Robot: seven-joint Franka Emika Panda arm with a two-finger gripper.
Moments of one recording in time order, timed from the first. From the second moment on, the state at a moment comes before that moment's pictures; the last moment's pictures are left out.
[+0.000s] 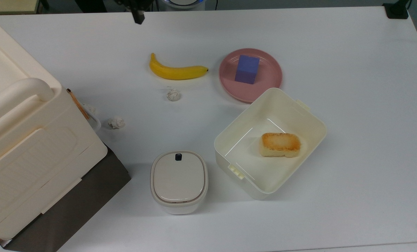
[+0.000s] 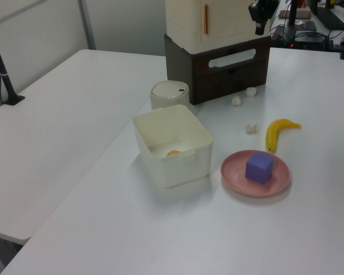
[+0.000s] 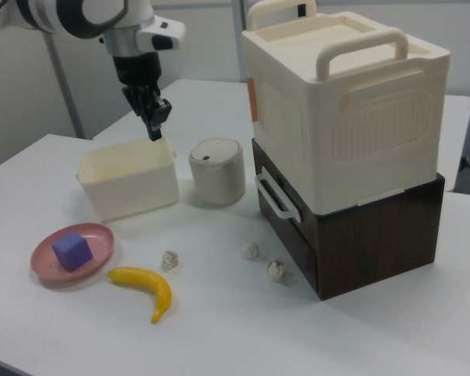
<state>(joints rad) -0.07 0.03 -0.03 -1.53 0.06 1.64 0.24</state>
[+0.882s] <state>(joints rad) 0.00 0.03 -0.09 -1.53 0.06 1.64 0.22</state>
